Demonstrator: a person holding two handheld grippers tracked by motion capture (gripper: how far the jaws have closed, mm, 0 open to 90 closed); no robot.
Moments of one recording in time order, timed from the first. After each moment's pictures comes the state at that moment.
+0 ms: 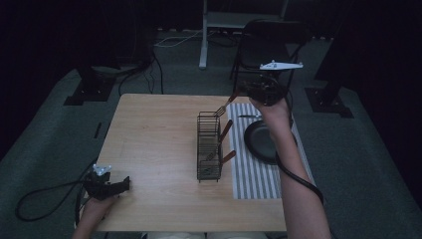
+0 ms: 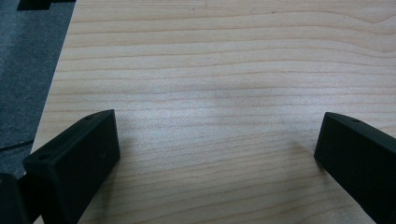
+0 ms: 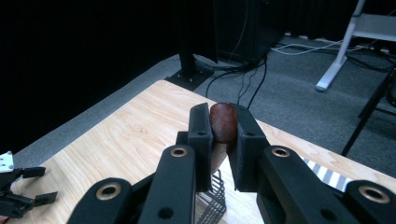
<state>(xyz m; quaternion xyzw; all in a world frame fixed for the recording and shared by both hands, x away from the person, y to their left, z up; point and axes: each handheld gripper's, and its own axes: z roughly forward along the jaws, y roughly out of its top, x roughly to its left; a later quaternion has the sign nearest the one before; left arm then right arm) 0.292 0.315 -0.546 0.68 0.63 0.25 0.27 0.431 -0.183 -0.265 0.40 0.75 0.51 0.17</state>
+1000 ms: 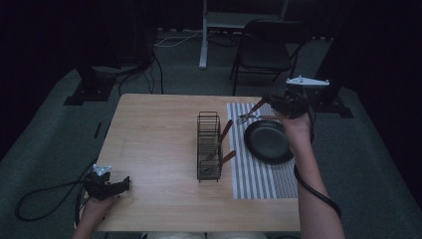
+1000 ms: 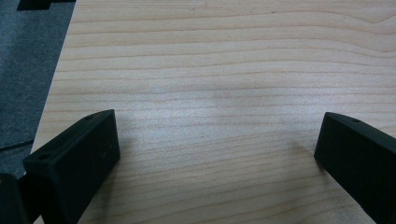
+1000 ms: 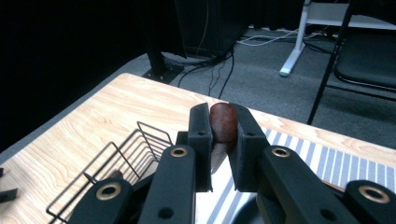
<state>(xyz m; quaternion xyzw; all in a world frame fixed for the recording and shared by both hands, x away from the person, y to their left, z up) 0.292 0.315 -0.546 0.68 0.63 0.25 0.27 0.411 -0.246 -0.295 0.45 0.72 0.49 0.20</state>
